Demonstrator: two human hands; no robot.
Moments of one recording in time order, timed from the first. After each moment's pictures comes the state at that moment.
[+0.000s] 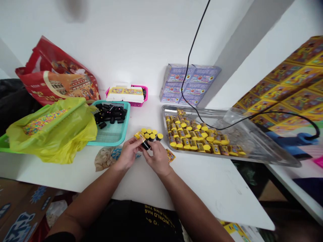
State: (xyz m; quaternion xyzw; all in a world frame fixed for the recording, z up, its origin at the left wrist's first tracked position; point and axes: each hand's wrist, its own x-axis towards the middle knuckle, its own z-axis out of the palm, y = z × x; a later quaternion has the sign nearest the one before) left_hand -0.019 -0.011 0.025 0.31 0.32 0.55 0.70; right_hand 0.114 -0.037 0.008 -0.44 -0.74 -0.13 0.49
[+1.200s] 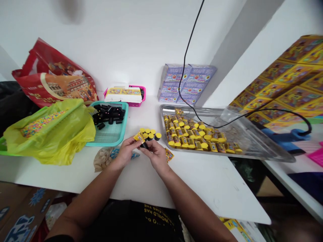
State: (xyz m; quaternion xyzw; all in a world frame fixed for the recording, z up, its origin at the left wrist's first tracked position) left_hand -0.030 -0.005 0.022 0.47 0.31 0.52 0.64; right_hand 0.110 -0.039 0.008 -0.43 -0.57 0.39 0.58
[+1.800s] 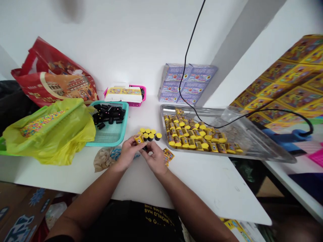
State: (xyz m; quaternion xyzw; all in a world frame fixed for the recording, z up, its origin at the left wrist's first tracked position) left_hand -0.019 -0.016 0.029 0.44 0.34 0.56 0.61; right_hand 0.105 -0.042 0.003 -0.47 -0.64 0.23 0.56
